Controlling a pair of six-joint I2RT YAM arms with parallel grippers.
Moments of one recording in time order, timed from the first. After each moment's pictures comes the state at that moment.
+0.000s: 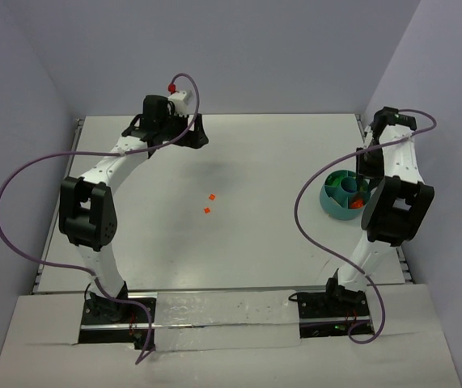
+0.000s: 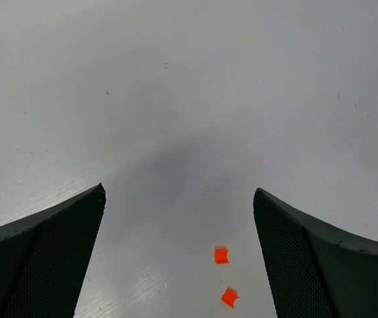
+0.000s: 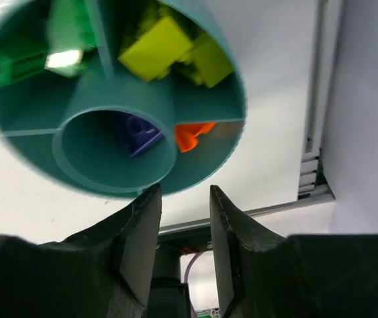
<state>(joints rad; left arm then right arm) -0.32 1.88 1.58 -0.26 0.34 -0.10 -0.31 1.84 1.71 -1.32 0.08 -0.09</state>
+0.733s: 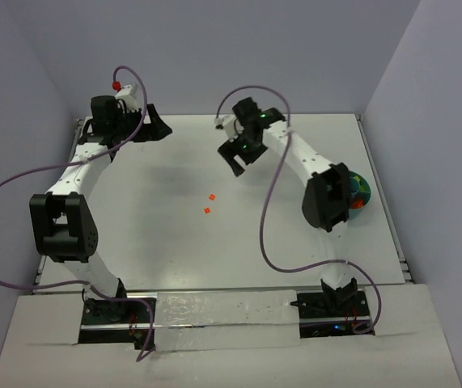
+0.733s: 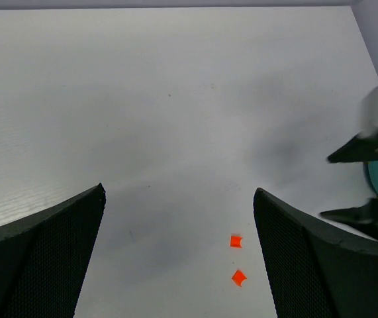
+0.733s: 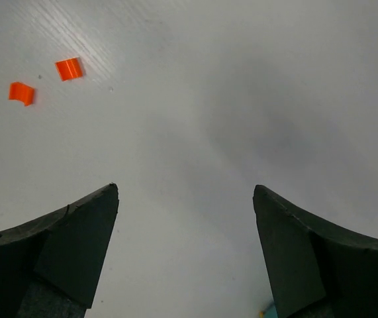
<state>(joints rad) -0.07 1.73 1.43 -0.18 0.51 -0.24 0.48 2.09 2.04 -1.07 -0.14 -0.29</state>
